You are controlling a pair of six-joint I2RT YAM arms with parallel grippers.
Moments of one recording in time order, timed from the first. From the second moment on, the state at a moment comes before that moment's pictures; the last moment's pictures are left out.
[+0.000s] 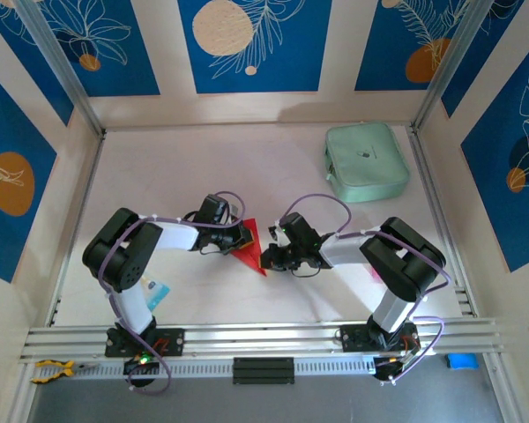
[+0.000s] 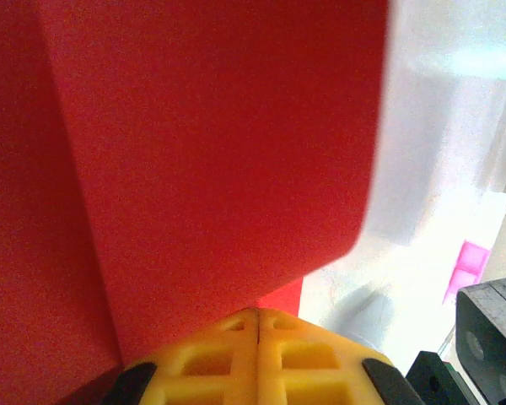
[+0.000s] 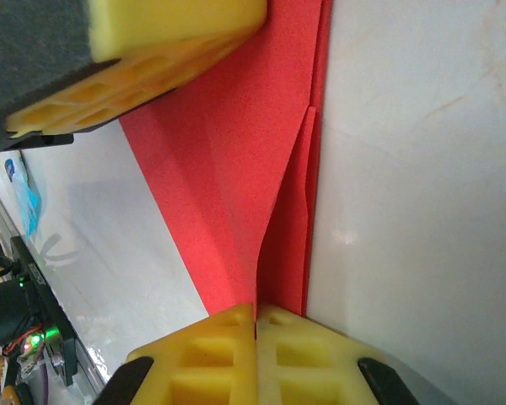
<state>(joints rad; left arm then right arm) -0.54 1.79 0.76 0.14 0.53 -0.98 0.75 1.68 0.64 0.14 -0.51 0.79</state>
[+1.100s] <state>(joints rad) -0.54 1.79 0.76 0.15 0.53 -0.98 0.76 1.64 0.57 0.15 -0.54 0.80</state>
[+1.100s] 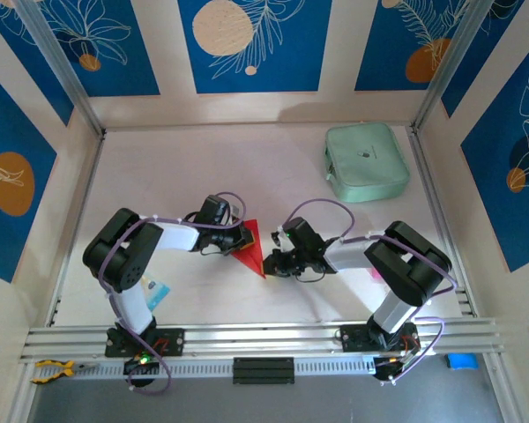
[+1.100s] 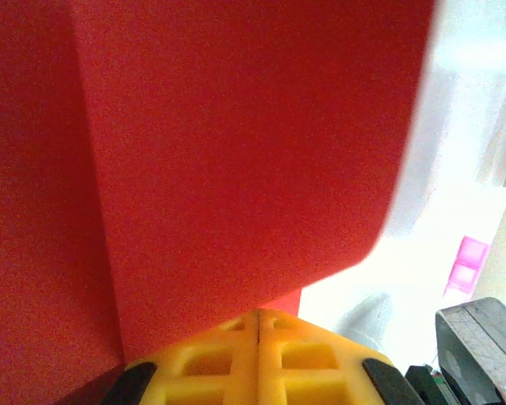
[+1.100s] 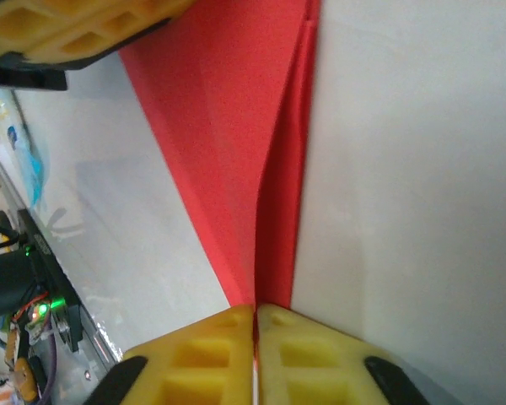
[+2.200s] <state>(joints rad) -0.55 1.79 0.75 0.16 0.54 -0.99 0.79 1.60 0.57 0.08 -0.49 0.79</state>
